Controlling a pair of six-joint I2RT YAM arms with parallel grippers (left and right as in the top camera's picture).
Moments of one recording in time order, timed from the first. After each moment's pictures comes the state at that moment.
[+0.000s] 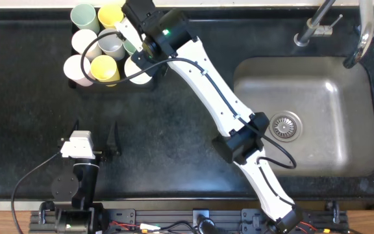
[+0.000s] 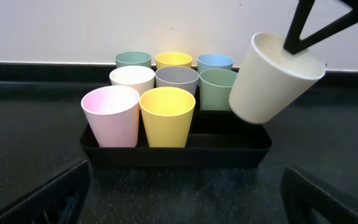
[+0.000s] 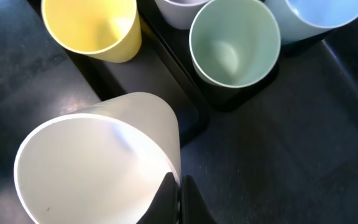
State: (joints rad) left arm 0.01 0.01 0.01 -0.08 0.07 -0.05; right arm 0.70 2.48 2.82 -1.48 -0.06 -0.22
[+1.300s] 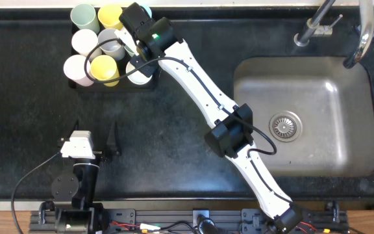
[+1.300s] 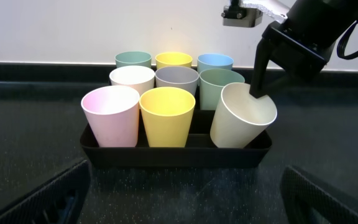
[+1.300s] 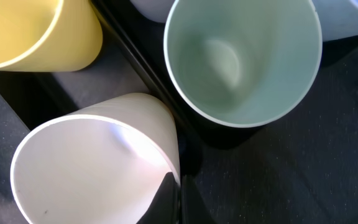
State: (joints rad) left arm 0.01 0.01 0.01 -0.08 0.07 -0.05; right arm 0.70 2.63 2.81 -1.36 -0.01 -0.22
